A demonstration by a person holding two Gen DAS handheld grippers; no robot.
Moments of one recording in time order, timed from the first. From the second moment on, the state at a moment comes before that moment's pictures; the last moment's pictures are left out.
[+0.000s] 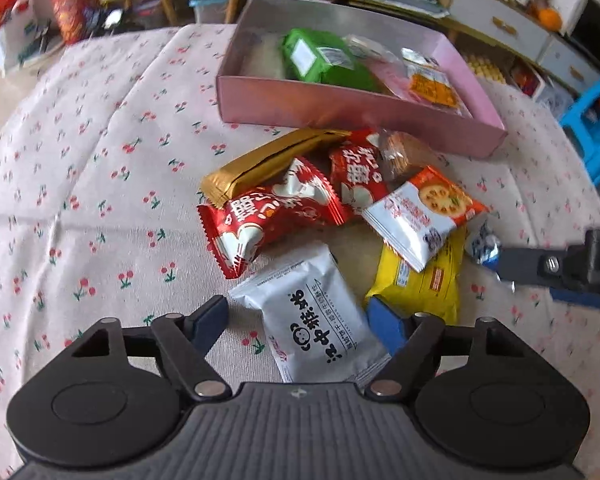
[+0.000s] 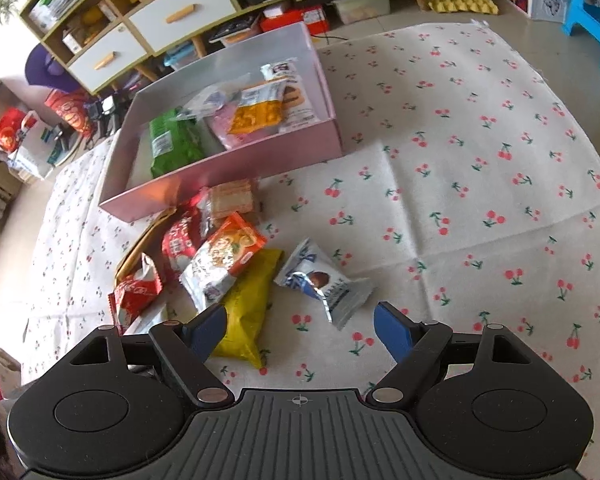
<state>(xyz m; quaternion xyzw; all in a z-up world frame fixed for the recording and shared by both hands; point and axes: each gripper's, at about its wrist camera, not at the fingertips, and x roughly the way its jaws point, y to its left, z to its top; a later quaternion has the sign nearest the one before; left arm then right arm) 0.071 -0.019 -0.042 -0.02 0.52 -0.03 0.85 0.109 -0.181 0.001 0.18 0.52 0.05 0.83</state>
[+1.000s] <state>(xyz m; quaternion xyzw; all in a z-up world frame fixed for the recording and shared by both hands) 0.059 0.022 -0.029 0.04 0.54 -0.12 0.84 0.156 -0.110 -0.012 0.16 0.48 0.00 0.86</state>
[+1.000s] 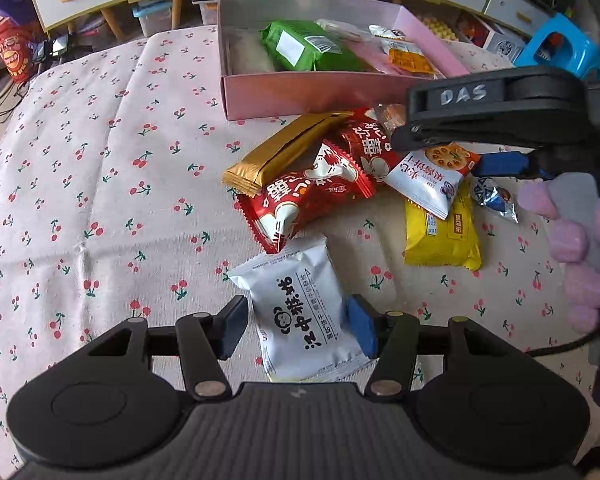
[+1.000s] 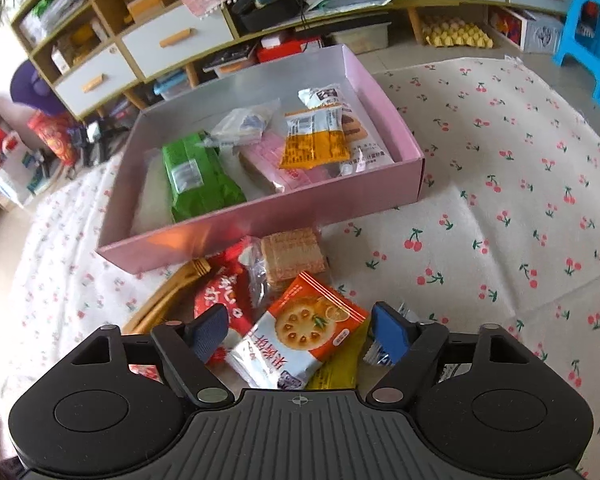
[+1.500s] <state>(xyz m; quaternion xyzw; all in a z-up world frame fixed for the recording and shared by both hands) 0.056 0.023 -0.027 0.04 0.53 -0.12 0.84 0.126 -0.149 -0.013 0.11 0.53 0.05 0.84</state>
